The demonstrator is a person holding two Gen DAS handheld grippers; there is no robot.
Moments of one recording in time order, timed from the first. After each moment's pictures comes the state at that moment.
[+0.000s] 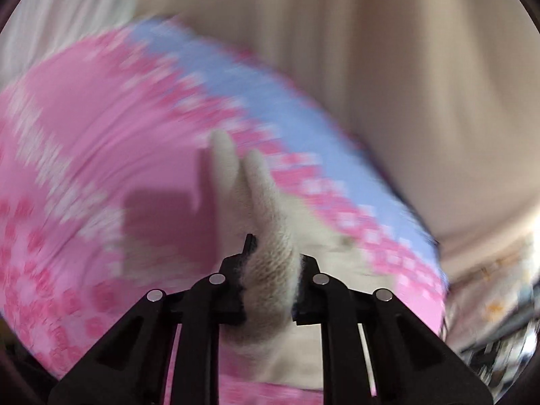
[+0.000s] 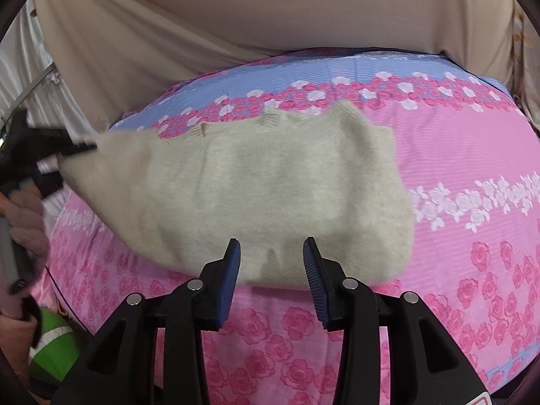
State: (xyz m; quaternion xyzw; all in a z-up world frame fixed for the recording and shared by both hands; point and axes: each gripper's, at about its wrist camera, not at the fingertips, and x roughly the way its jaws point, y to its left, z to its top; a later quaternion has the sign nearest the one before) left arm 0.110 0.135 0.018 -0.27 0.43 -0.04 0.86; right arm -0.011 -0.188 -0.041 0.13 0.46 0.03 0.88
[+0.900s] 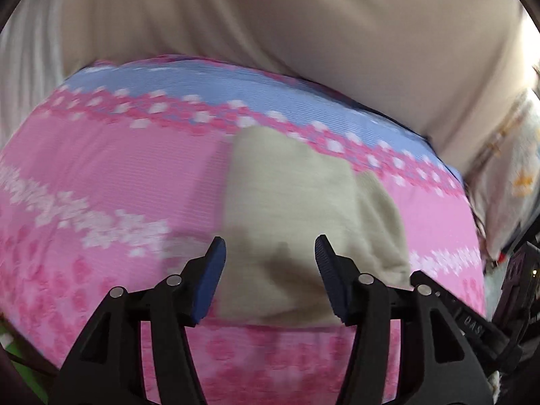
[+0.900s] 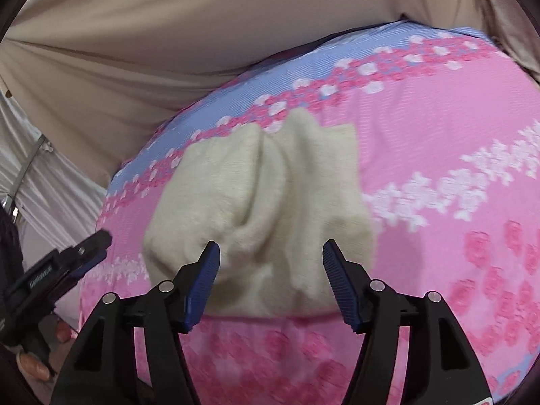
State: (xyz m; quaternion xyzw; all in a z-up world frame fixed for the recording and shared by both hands) left arm 0.054 0.038 -0.013 -0.10 0.45 -0.07 0.88; right arm 0.032 -0.239 -0.051 0.23 0.44 0.04 0.86
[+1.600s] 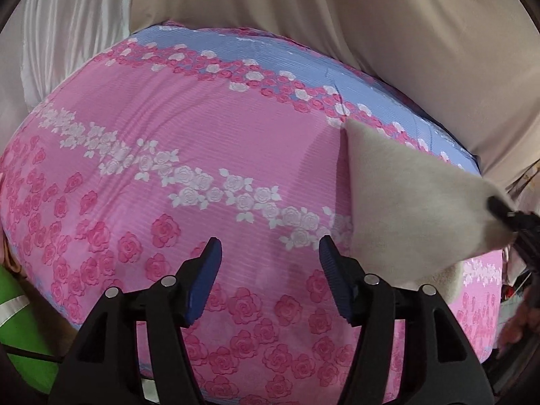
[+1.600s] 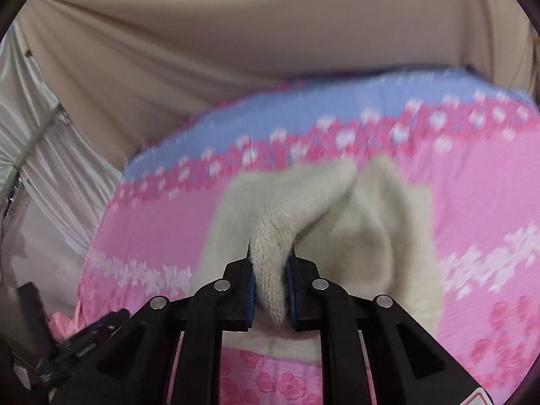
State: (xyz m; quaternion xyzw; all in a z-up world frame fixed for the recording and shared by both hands) left arm 0.028 0.131 -0.039 -0.13 0.49 0.00 0.86; right arm 0.054 -0.194 0.020 0.15 0.40 0.05 0.90
